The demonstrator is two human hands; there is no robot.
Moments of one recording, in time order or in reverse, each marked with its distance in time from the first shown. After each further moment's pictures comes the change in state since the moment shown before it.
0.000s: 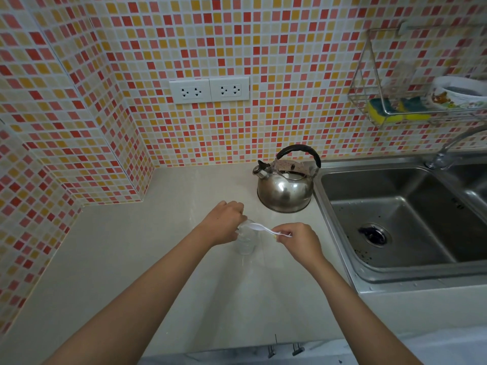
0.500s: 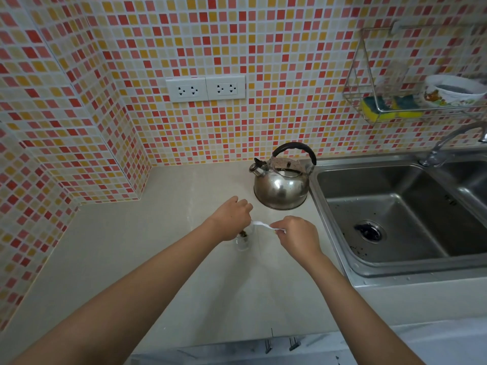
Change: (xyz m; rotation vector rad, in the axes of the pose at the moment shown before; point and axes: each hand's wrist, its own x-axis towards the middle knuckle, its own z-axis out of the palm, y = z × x) left_hand 0.012 0.021 -0.014 0.378 -0.105 0.167; right_hand -0.006 -0.007 -0.006 -0.403 0.074 -0.187
